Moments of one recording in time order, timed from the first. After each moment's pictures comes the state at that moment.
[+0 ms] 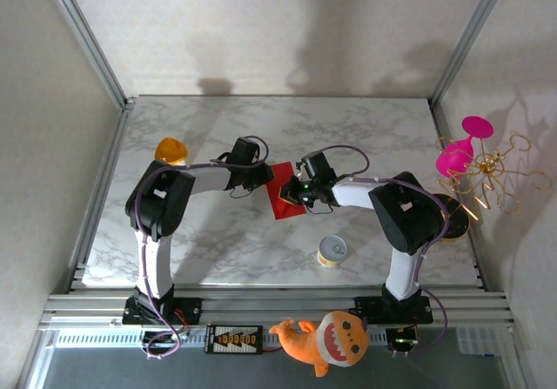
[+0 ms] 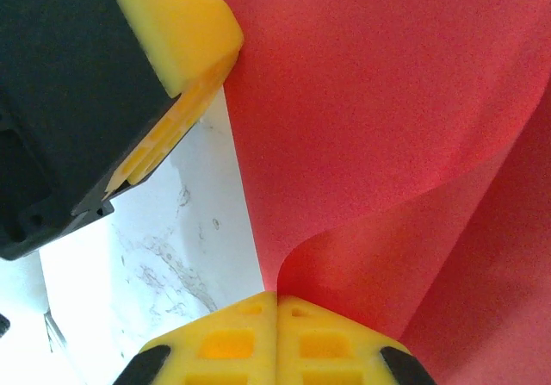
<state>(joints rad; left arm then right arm) -0.46 2.03 1.19 -0.05 0.25 -0.86 0.59 1.86 0.97 0.03 -0.47 0.85</state>
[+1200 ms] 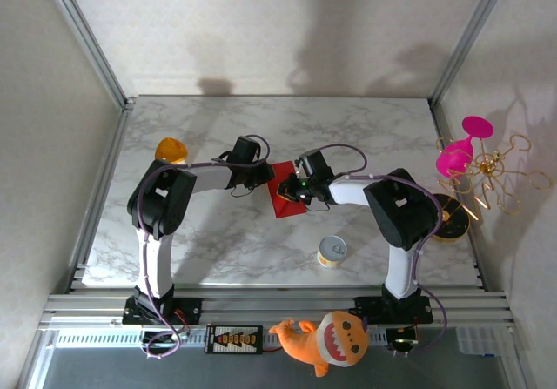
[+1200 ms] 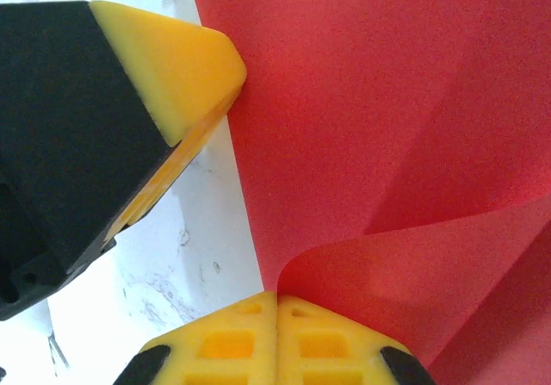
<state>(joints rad) -0.46 2.05 1.21 -0.04 0.25 -0.85 0.59 1.92 1.01 0.07 -0.45 0.88</state>
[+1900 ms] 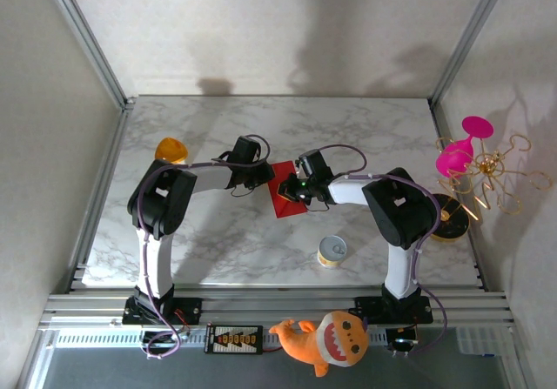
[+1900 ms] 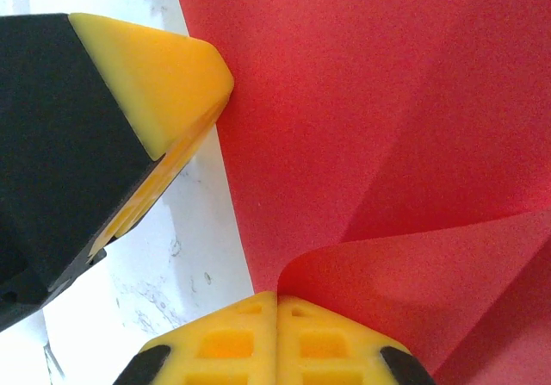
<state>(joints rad) -0.46 2.05 1.21 -0.04 0.25 -0.85 0.59 1.93 1.01 0.08 -0.44 0.89</state>
